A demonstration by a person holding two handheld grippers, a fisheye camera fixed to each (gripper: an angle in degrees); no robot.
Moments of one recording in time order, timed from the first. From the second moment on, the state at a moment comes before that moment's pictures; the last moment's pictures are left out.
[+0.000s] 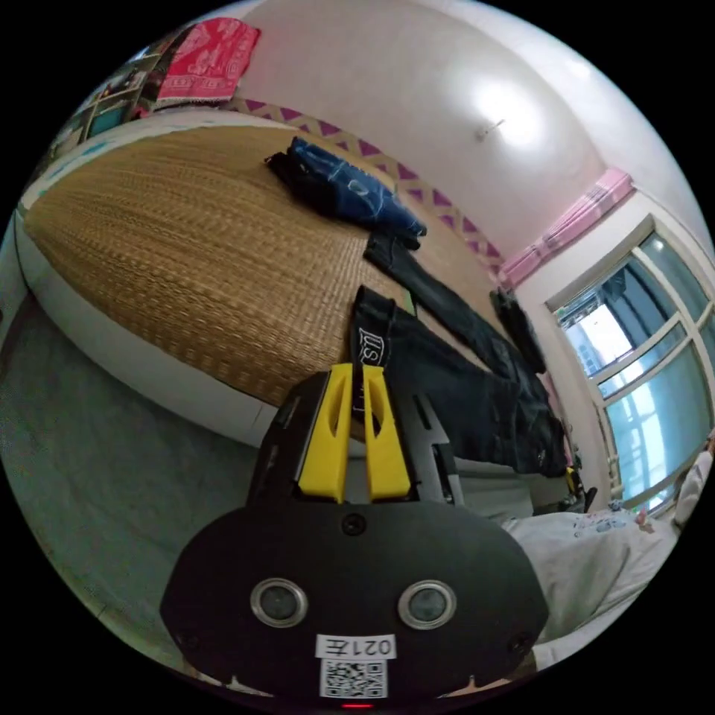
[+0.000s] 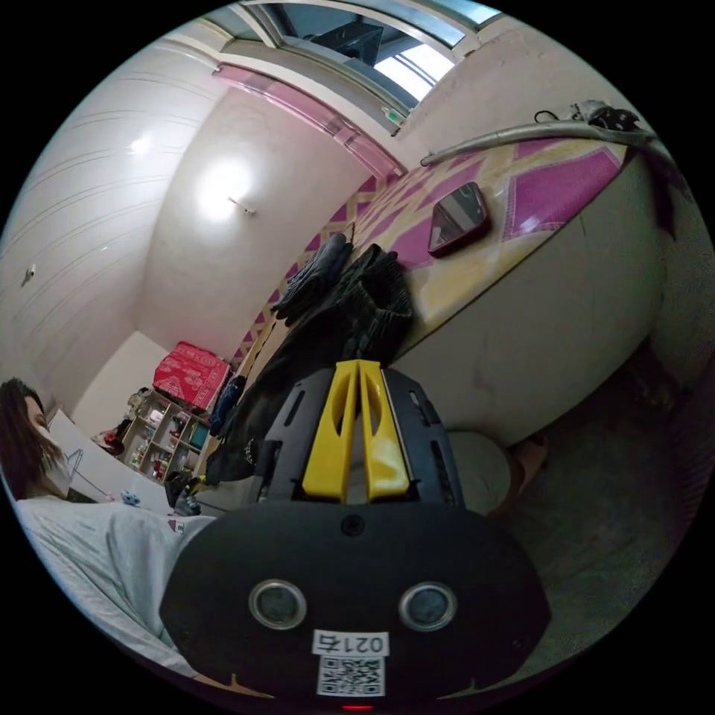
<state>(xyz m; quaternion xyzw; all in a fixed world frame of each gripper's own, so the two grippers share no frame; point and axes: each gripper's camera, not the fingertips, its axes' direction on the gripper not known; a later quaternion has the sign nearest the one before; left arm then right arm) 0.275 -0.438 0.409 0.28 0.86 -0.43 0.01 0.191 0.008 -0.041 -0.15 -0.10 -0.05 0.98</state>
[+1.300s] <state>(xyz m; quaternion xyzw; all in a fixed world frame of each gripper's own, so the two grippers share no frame) 0.311 -0.411 0.352 0.22 0.83 -0.46 -0.24 0.252 0.023 0.004 -0.15 -0.20 0.10 0.96</state>
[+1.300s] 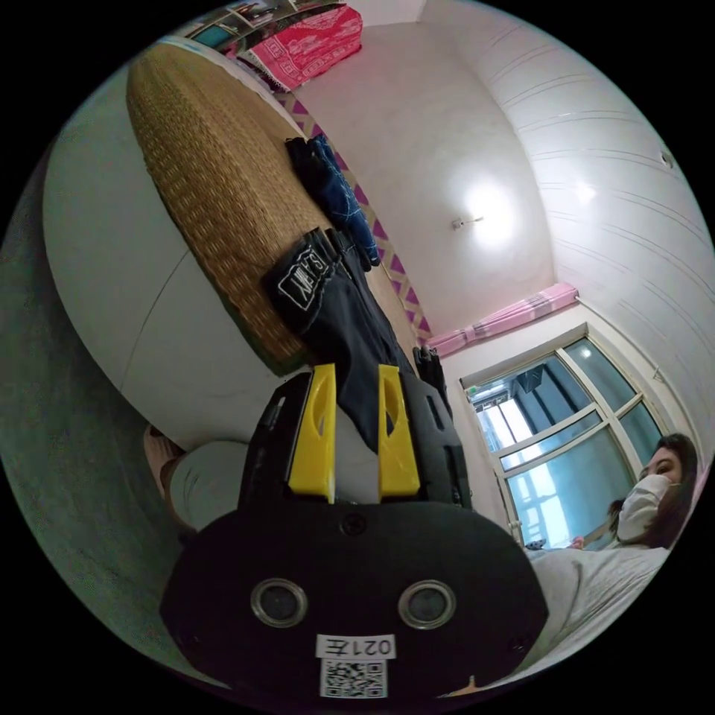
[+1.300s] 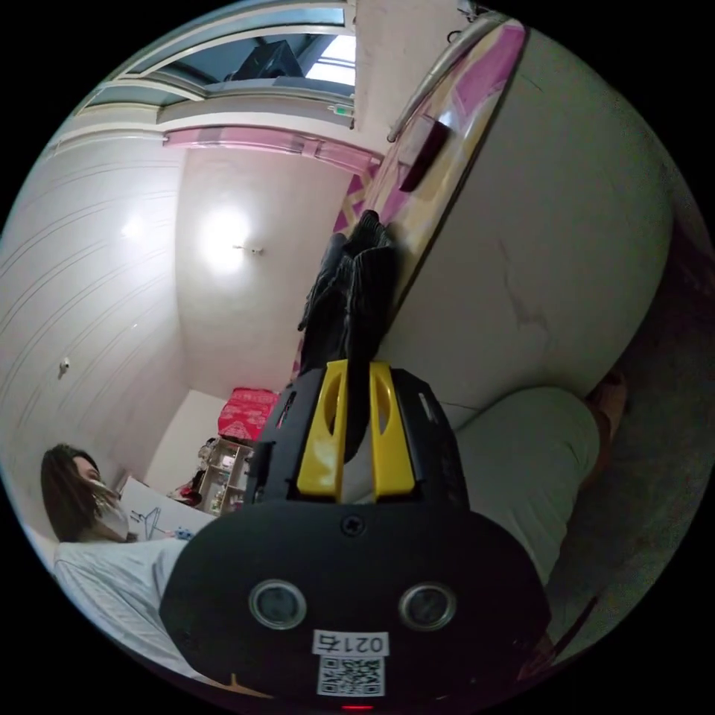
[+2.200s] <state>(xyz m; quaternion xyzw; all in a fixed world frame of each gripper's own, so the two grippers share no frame) 0.212 -0.450 0.363 0.29 0.83 -0.42 -0.23 0.204 -0.007 0.056 -0.20 -0.28 0.14 0.93</state>
